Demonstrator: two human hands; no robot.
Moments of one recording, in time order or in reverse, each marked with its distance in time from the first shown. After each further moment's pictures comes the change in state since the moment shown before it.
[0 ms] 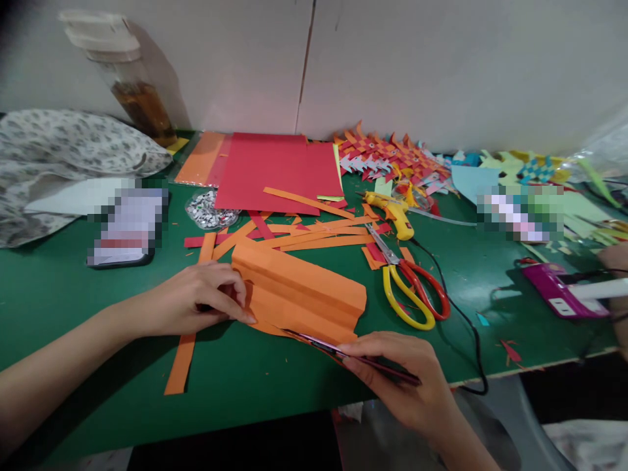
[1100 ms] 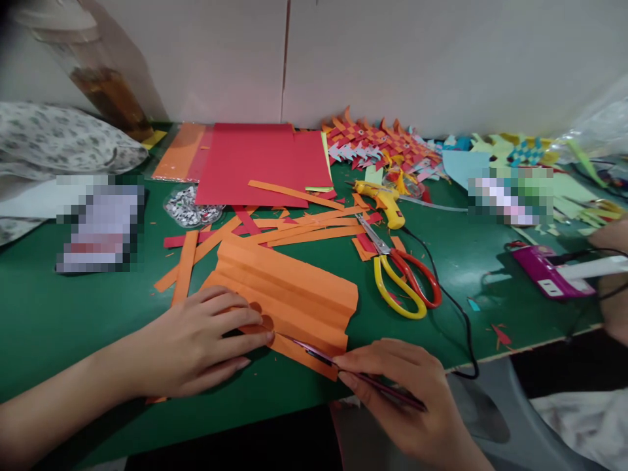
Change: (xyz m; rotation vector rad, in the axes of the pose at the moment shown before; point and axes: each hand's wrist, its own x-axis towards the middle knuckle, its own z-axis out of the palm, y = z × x) left_hand 0.010 0.045 0.026 0.339 -0.031 0.168; right_hand -0.020 -0.009 -0.004 -0.078 -0.020 -0.065
